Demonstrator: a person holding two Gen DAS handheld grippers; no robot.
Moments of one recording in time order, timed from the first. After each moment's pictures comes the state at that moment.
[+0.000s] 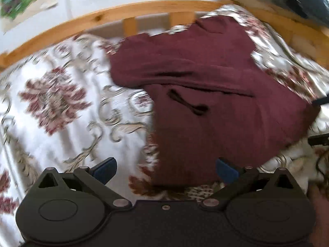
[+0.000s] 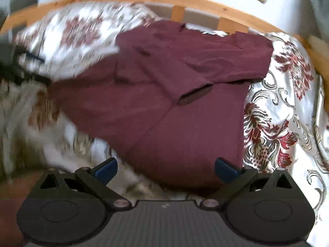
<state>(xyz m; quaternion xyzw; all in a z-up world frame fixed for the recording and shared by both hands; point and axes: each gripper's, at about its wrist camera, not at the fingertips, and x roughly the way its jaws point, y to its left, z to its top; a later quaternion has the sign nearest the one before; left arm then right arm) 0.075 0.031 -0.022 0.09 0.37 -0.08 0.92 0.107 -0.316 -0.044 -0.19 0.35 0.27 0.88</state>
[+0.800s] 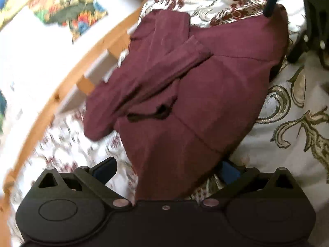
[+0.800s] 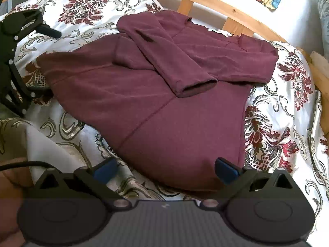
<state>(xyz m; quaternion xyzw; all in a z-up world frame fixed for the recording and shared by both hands) 0.057 -0.051 -0.086 0.41 0.24 -0.10 0.87 0.111 -0.298 -0.063 -0.24 0.33 0.24 0.88</state>
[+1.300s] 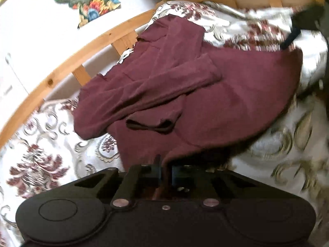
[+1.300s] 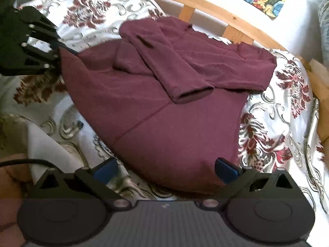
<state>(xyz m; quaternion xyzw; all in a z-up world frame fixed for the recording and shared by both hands) 0.090 -0.033 -0.050 0.27 0.28 -0.15 0.91 0.106 -0.304 -0.056 -0.25 0.31 0.26 0.88</state>
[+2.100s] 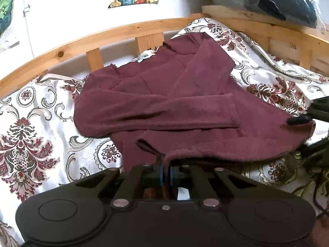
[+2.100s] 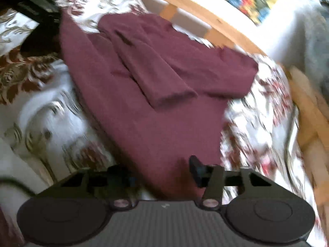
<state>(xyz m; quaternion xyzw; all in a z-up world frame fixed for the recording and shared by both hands) 0.133 -0.008 -0.013 0.12 0.31 -0.14 0.93 0.126 -0.288 -0.078 -0.28 0.29 0.15 0.90</state>
